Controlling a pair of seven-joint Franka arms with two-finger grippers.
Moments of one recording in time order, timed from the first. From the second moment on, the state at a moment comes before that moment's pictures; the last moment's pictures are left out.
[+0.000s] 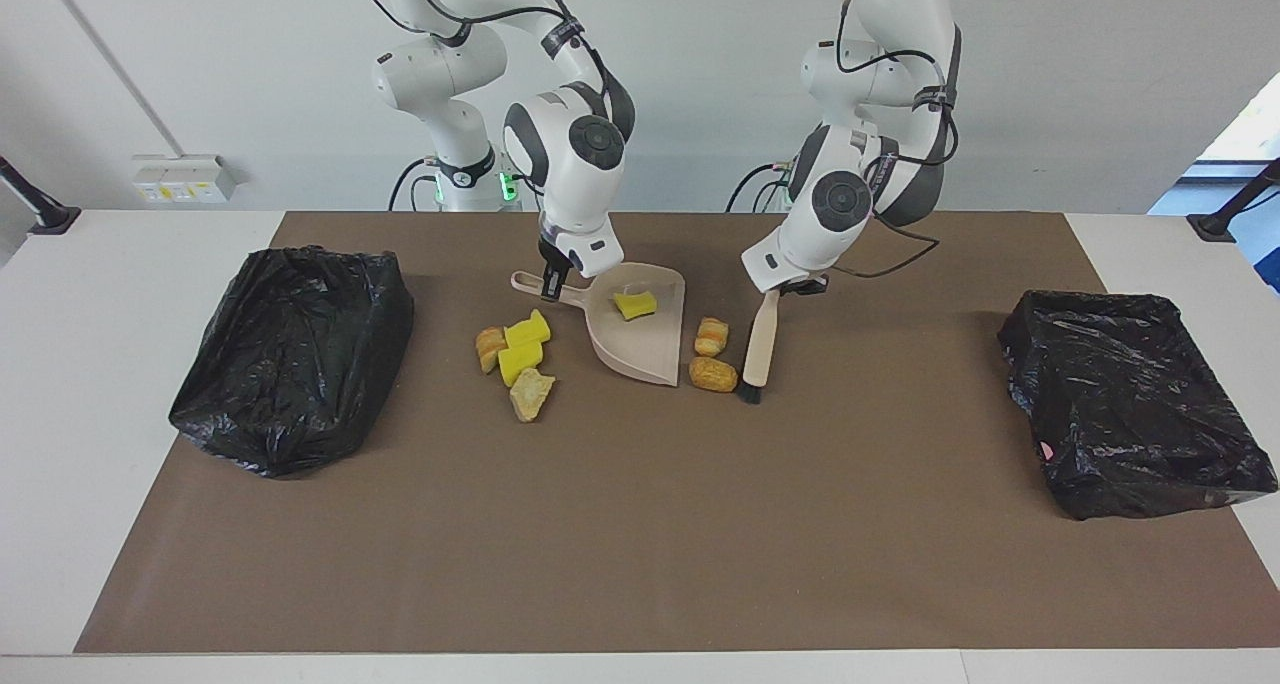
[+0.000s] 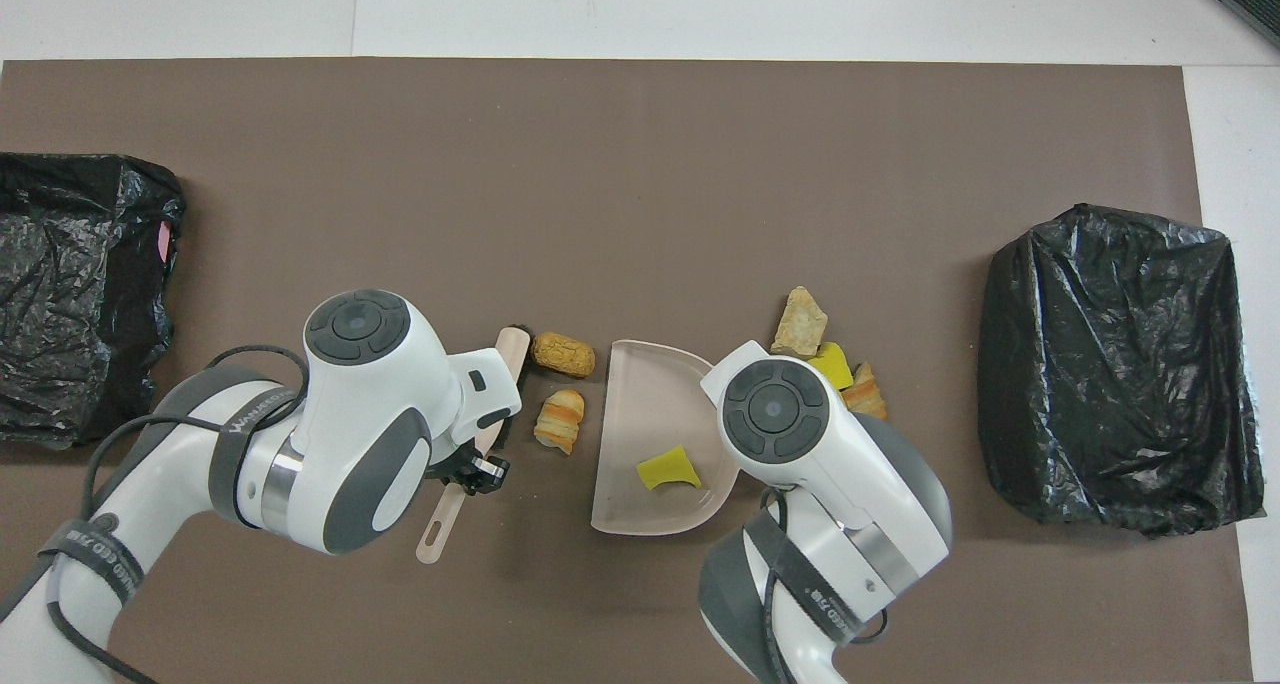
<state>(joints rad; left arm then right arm) -0.27 0.06 -0.24 -2.17 -0.14 1.89 -0.03 0.55 0.06 -0.01 -2.13 -0.18 1.94 -0.79</state>
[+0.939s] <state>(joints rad) -0.46 0.01 -0.32 -2.11 -0.25 1.89 -0.32 0.55 0.06 -0.01 -2.13 -0.18 1.94 -0.79</state>
